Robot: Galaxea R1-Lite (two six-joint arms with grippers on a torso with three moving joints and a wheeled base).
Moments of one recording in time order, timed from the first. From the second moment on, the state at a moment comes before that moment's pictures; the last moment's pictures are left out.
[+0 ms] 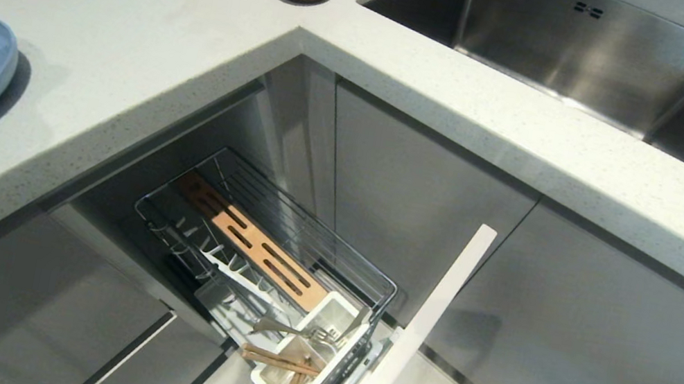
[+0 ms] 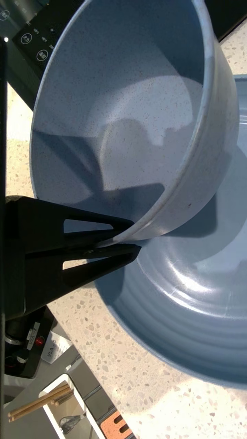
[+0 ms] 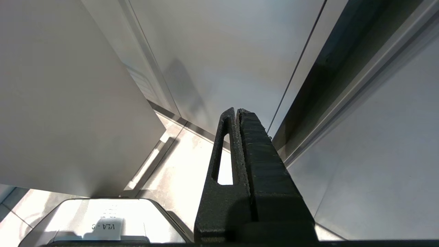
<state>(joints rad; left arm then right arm) 0.30 1.32 -1.81 1.09 0.04 0.06 0.00 0.00 0.00 0.00 0.00 0.02</state>
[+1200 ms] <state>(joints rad) 0.30 1.33 -1.81 1.09 0.06 0.06 0.01 0.00 0.00 0.00 0.00 0.02</state>
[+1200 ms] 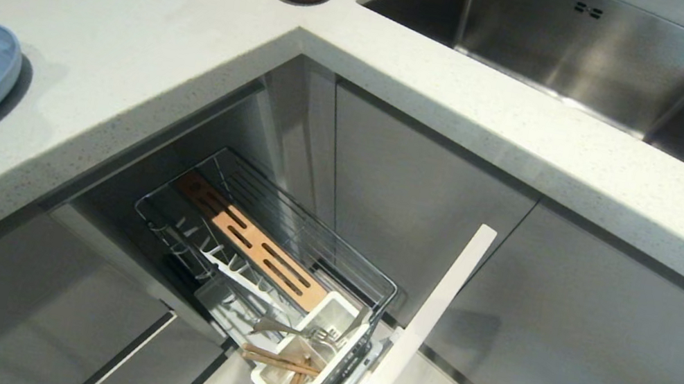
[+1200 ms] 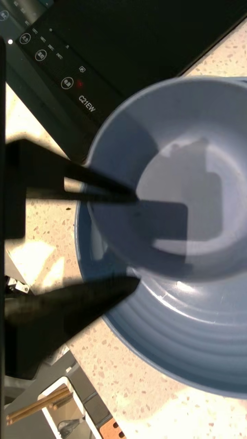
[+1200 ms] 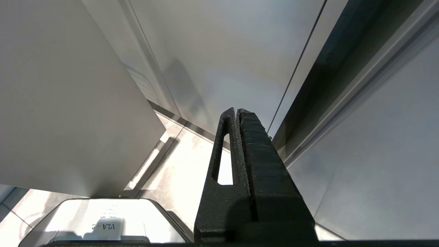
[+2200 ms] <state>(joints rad) 0.30 1.33 -1.81 1.09 0.06 0.06 0.01 0.00 0.00 0.00 0.00 0.02</state>
